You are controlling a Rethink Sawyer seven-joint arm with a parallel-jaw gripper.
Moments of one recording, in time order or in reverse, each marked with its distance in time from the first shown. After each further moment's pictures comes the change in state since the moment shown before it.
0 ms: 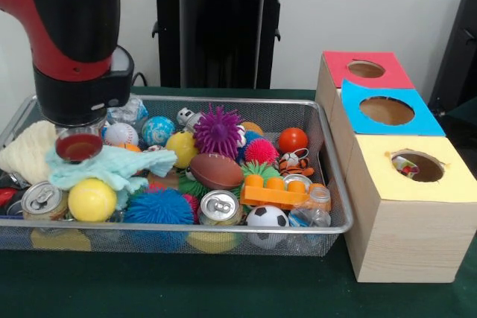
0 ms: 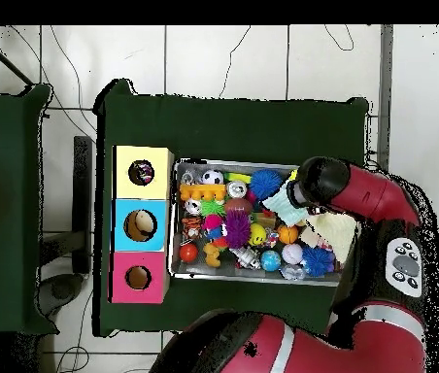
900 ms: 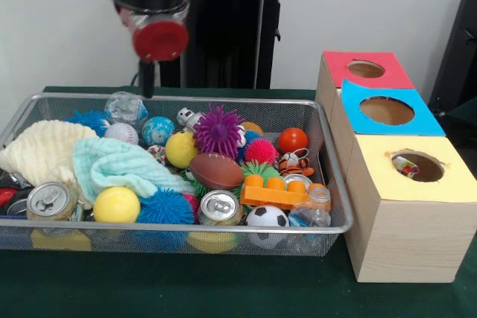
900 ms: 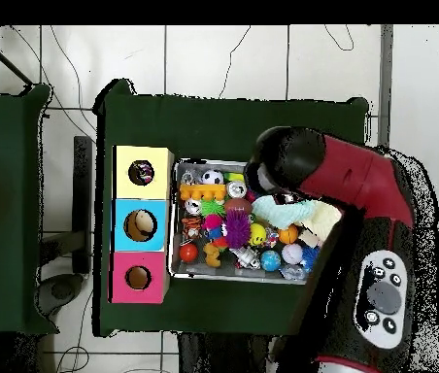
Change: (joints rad) arm 0.167 -0.238 -0.028 0.034 0.063 0.241 0.000
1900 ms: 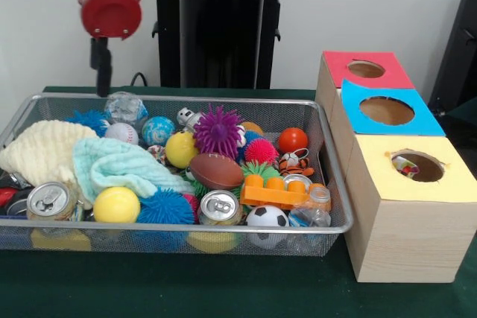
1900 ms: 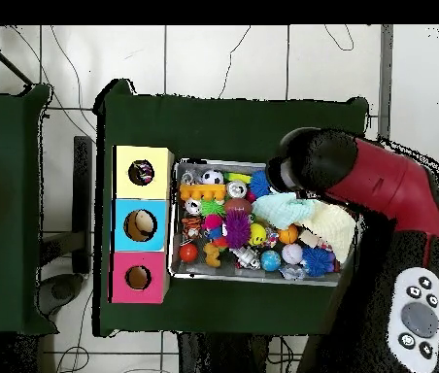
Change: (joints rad) arm -0.061 -0.032 -0.005 0.001 0.000 -0.095 0.000
